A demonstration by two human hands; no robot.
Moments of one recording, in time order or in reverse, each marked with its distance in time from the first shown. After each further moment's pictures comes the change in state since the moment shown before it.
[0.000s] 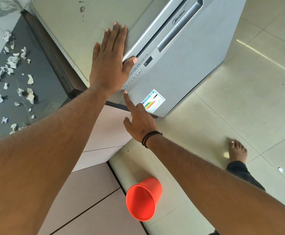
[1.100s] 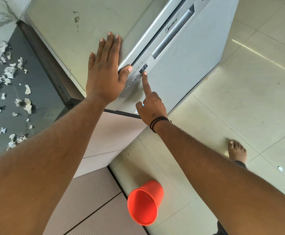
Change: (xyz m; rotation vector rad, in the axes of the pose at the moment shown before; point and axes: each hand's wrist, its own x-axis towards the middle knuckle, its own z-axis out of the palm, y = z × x) left_hand -0.001 -0.001 0.000 0.003 -0.007 -0.001; right_hand 0.038 0.012 -0.053 0.087 0.197 0.160
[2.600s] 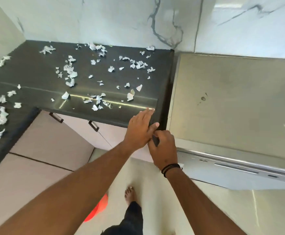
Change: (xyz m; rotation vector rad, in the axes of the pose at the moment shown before) left_hand -0.134 -0.075 -0.062 -0.518 0.198 -0.844; right_hand -0.036 -0.183 0.025 -0.347 -0.423 -0.648
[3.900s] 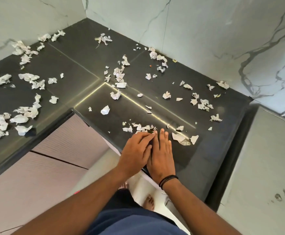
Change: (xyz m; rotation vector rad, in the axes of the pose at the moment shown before) left_hand 0.055 -0.179 -0.075 -0.128 0.339 -0.187; right_hand 0.185 -0.082 0.176 -0.434 -0.421 -0.400
